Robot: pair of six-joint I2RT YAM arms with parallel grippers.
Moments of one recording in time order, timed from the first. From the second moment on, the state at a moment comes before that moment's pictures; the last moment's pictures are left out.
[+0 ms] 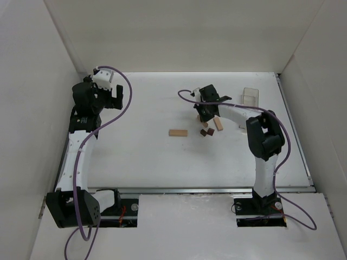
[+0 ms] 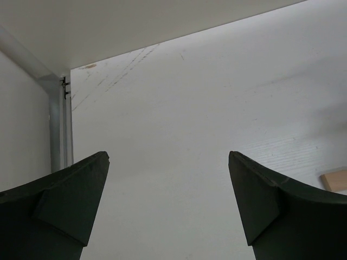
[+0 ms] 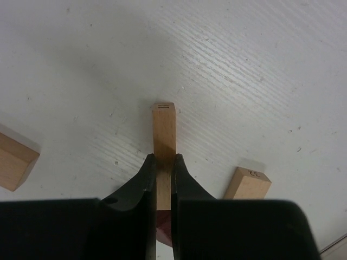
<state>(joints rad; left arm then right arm) 0.06 1.15 1.09 -0.21 0.23 0.21 0.45 2.02 1.48 -0.44 0.00 -0.14</state>
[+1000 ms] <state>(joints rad) -0.12 1.29 1.44 -0.40 0.43 0.18 0.63 1.38 1.11 0.39 0.05 -0.03</state>
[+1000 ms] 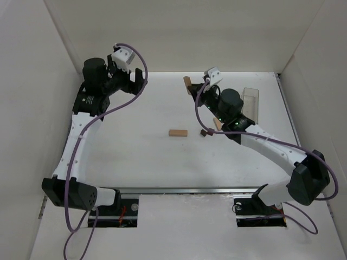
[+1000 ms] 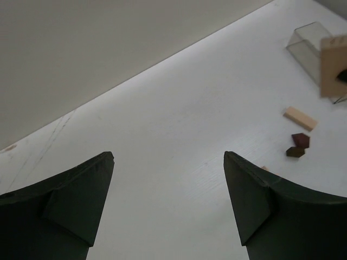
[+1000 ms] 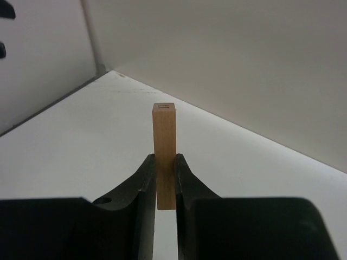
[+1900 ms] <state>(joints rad) -0.44 1.47 1.60 -0.51 0.47 -0.15 0.81 1.42 1.03 0.50 0.20 -0.03</state>
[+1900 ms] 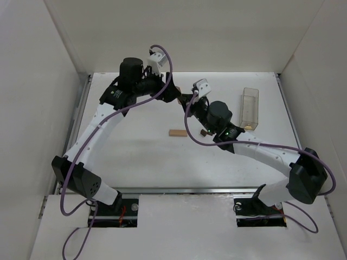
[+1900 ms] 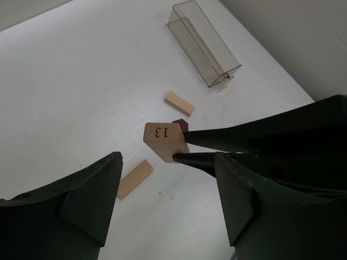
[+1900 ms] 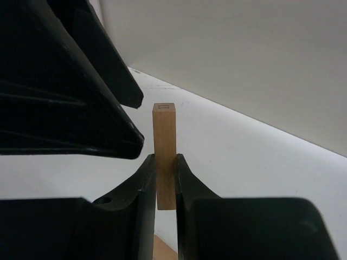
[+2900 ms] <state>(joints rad) -0.45 1.51 1.60 -0.52 0.49 -0.16 0.83 1.40 1.00 0.50 0.18 -0.06</state>
